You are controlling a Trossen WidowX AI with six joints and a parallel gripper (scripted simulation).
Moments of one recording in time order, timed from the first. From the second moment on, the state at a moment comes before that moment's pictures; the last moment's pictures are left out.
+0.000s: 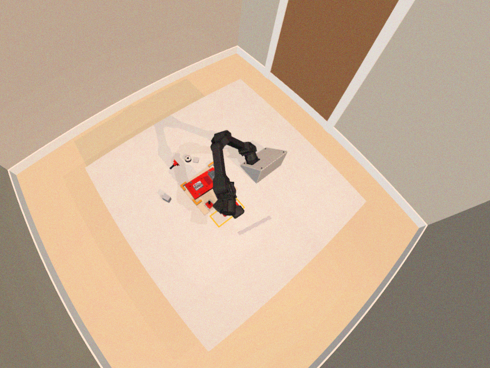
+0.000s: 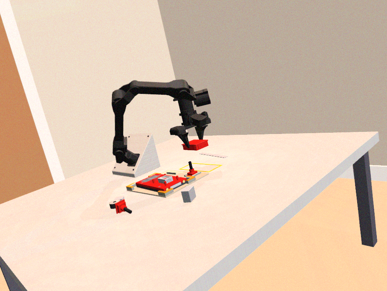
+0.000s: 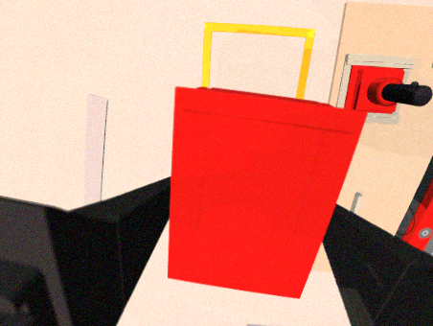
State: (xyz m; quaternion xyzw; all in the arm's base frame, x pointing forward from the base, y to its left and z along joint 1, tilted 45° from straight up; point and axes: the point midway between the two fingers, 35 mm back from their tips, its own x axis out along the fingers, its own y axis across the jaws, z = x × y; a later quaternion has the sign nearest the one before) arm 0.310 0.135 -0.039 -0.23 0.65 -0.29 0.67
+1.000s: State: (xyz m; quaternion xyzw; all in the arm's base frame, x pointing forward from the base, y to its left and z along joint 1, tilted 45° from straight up) arm 0.311 0.115 -0.060 -0.23 0.65 -0.29 0.67
